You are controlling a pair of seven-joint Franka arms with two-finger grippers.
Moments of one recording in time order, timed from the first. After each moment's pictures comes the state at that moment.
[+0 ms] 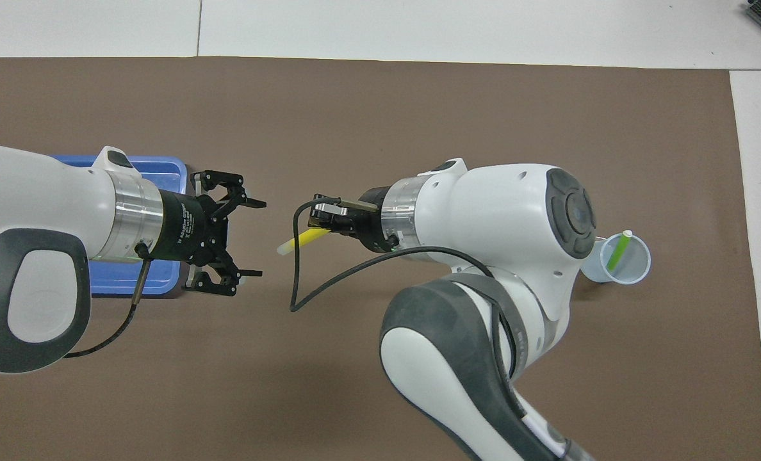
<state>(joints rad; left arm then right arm) -0.22 -0.10 -0.09 -1.97 -0.59 1.96 -1.51 0.39 0.18 0.20 -1.74 0.62 2.30 0.43</state>
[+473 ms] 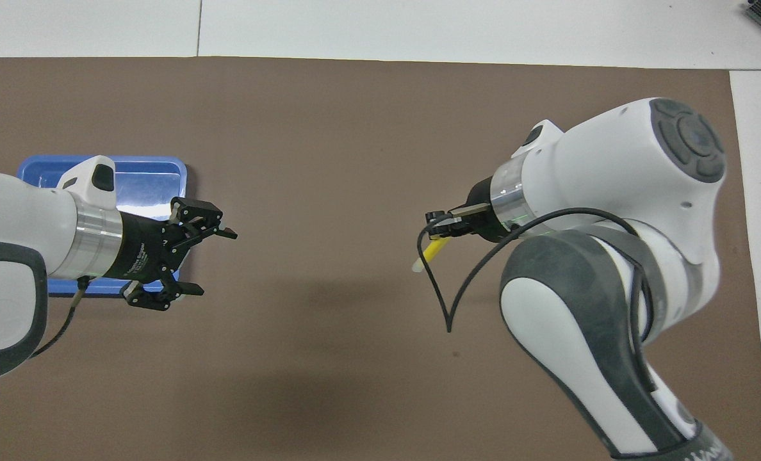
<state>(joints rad) -0.13 -0.15 -0.07 -2.05 -0.49 1.87 -0.88 0.17 0.10 0.19 -1.73 0.33 1.88 0.05</state>
